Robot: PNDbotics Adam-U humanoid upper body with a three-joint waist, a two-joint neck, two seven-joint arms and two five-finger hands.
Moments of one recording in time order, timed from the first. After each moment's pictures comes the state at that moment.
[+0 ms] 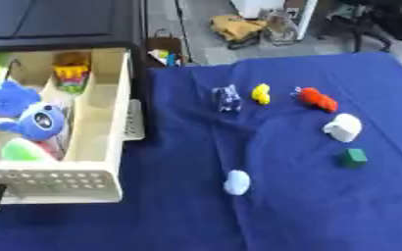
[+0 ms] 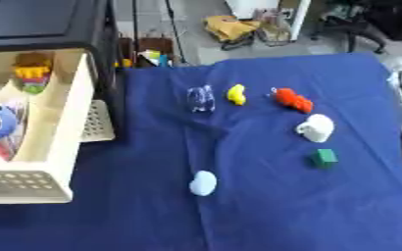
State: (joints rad) left arm -0.62 0.55 0.15 -1.99 0.31 -0.62 0.41; right arm -0.54 -0.78 -0.21 -1.98 0.58 0.21 -0.53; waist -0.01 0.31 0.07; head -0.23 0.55
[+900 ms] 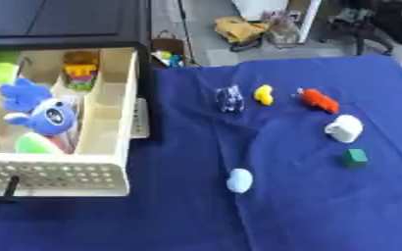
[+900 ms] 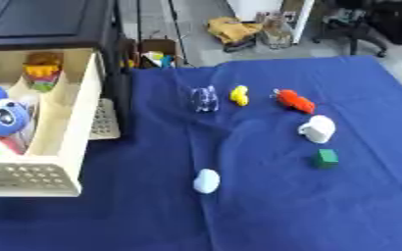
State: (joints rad) left arm -0.62 0.56 0.14 -1.99 0.33 -0.61 0.39; right arm -0.74 -1.00 -0.06 -1.77 0.64 0.38 0.03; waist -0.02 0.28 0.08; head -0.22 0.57
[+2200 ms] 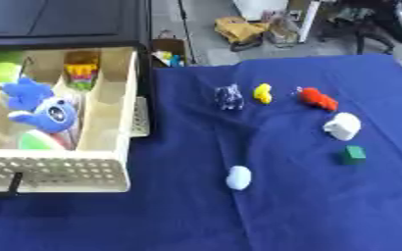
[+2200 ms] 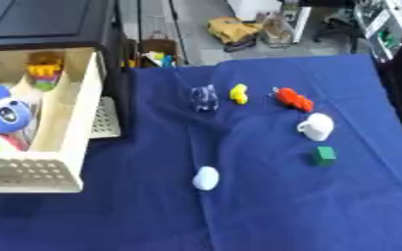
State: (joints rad) left arm -0.62 0.56 0.13 -1.99 0.34 -0.60 0.37; right arm -1.05 -0.84 0.07 -1.04 0.96 0.19 0.47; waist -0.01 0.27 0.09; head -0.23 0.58
